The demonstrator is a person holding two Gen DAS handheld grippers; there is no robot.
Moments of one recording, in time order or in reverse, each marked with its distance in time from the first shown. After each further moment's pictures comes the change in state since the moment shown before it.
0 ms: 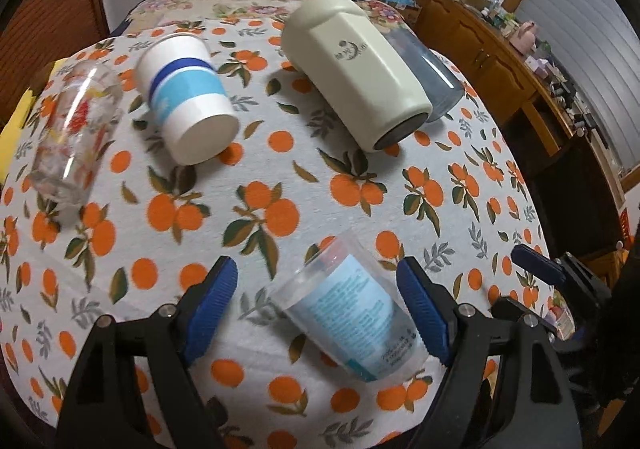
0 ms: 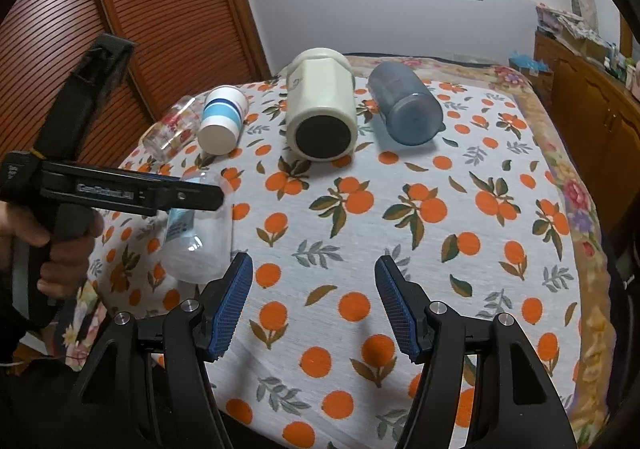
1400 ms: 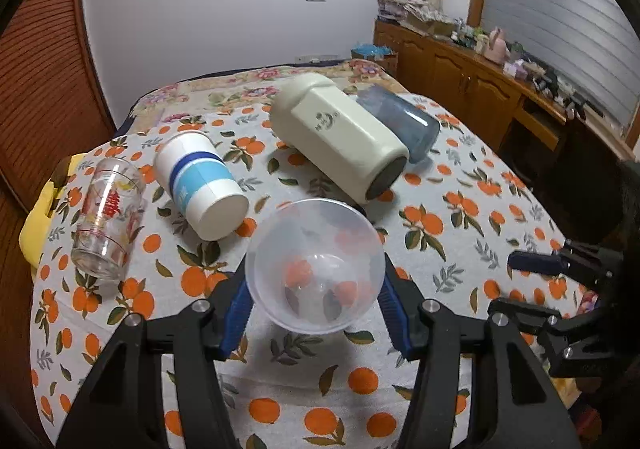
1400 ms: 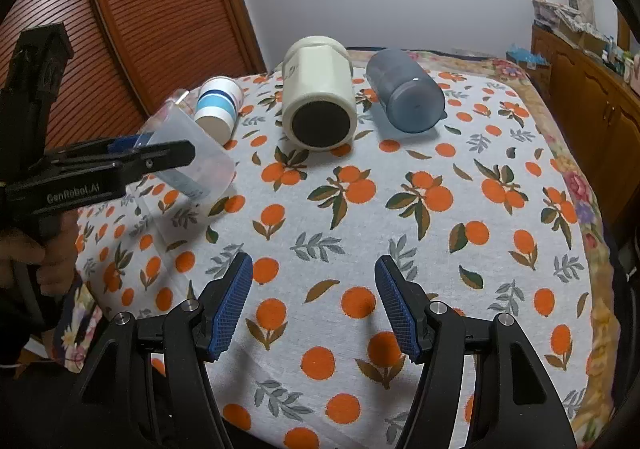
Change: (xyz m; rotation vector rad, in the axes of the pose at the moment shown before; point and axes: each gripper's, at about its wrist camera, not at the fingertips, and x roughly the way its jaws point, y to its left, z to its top) left arm -0.016 -0.018 -0.010 0.219 -0.274 0.090; right arm 0.011 -0.002 -0.005 0.021 0.012 -0.010
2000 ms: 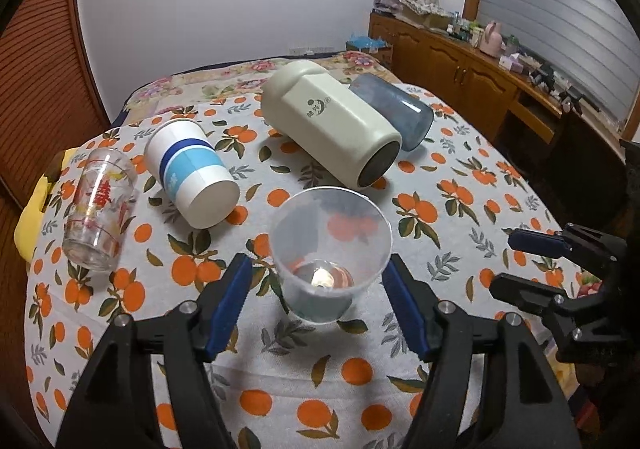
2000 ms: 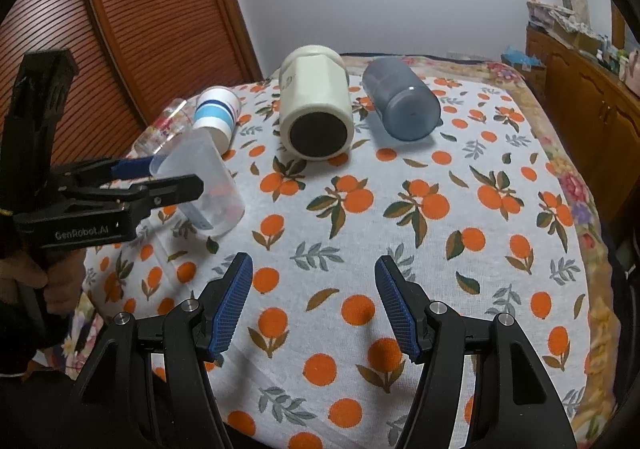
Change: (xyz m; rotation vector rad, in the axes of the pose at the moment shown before) left arm -0.004 -0.003 -0.006 -0.008 0.013 -0.020; right arm -0.007 0.003 0.005 0.012 -0.041 -0.014
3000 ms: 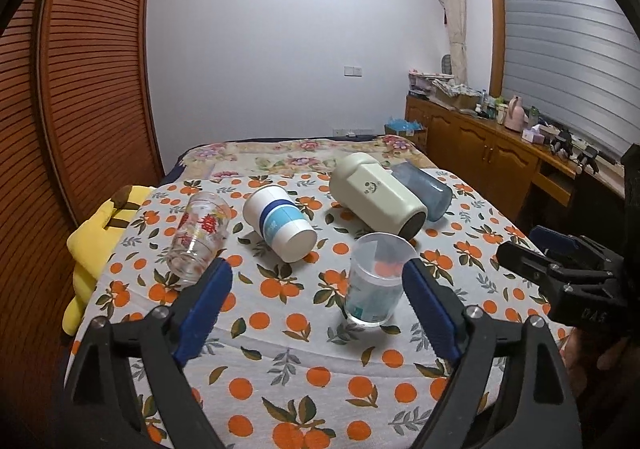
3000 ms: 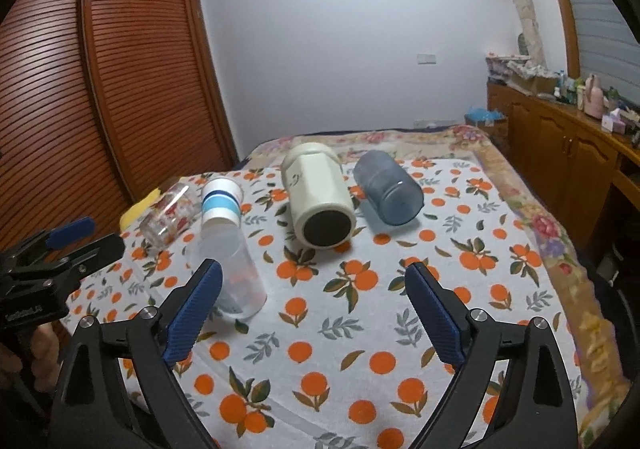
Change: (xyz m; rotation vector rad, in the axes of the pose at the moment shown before) left arm -0.091 0.022 -0.037 -0.069 -0.317 0.140; right arm -0.038 0.038 0.010 0.046 -0.301 -0.130
